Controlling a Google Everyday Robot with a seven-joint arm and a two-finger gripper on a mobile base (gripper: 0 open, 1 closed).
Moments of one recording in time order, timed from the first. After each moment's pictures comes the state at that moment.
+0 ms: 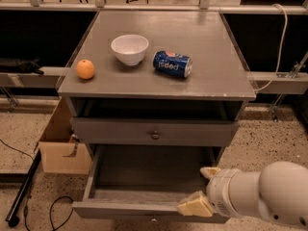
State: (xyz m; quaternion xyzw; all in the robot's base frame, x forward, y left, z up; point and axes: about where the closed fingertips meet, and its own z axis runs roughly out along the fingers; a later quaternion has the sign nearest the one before) arm 0.367 -0.106 0.687 -0.40 0.86 0.15 0.29
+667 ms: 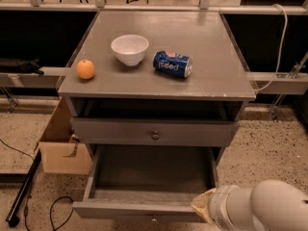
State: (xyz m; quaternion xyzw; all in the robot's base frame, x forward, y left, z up) arm 0.348 -0.122 0.630 -0.40 0.87 0.13 0.26
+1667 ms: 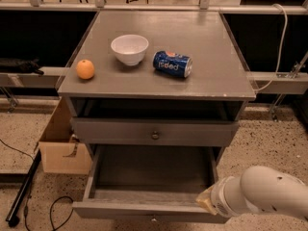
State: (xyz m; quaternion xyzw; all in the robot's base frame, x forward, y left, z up) arm 0.383 -0.152 0.570 -0.39 0.89 0.12 0.20
